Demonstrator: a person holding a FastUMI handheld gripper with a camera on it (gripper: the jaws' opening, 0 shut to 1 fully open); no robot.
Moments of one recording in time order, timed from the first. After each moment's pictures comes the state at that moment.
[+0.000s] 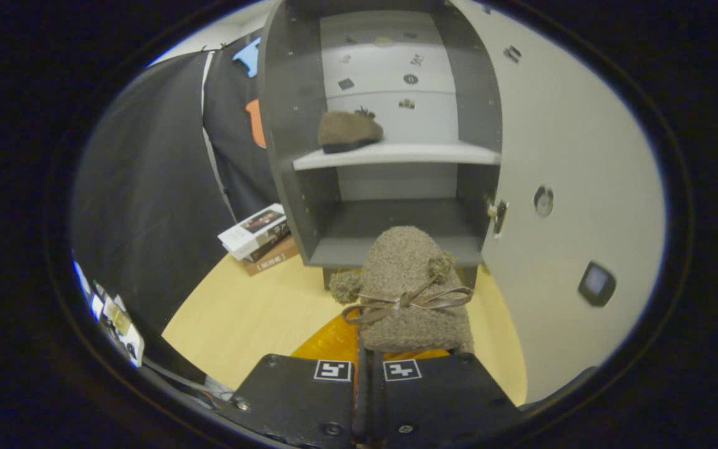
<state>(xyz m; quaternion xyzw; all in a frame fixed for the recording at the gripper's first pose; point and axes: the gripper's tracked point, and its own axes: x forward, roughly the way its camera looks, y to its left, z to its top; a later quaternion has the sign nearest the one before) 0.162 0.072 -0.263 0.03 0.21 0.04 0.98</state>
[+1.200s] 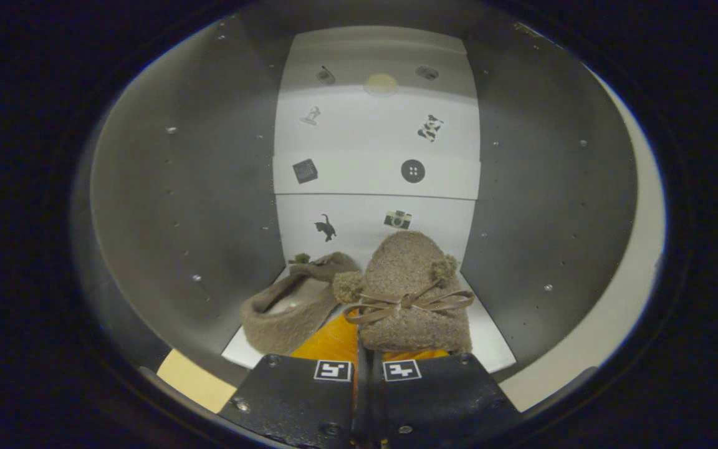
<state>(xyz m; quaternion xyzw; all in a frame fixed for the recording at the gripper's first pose) 0.422 0.039 -0.081 0.00 0.14 -0.01 0.99</state>
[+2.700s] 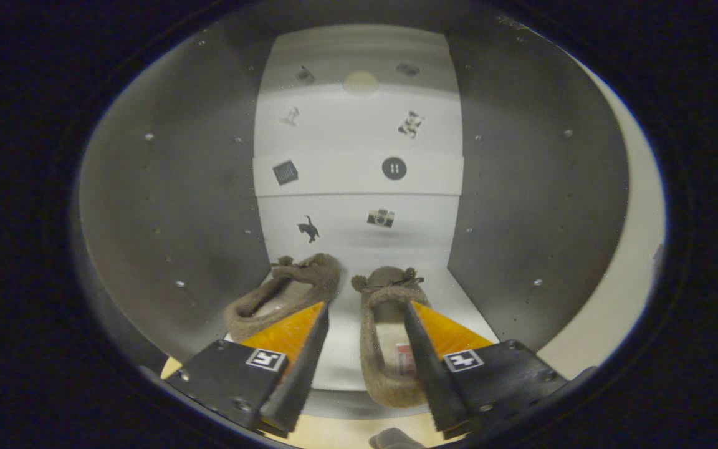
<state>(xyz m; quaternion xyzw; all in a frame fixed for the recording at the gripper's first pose) 0.384 0.036 -0.072 0.02 0.11 -0.03 0.99</state>
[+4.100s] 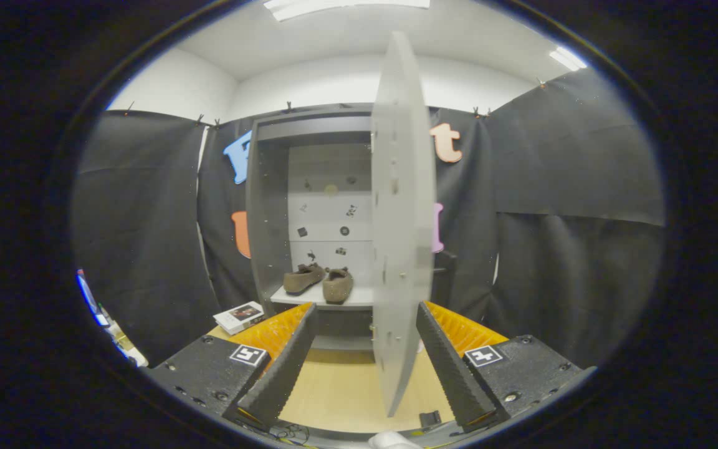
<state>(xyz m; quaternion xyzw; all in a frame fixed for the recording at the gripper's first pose) -0.076 -0.099 -0.006 0.03 0.00 -0.05 1.00</state>
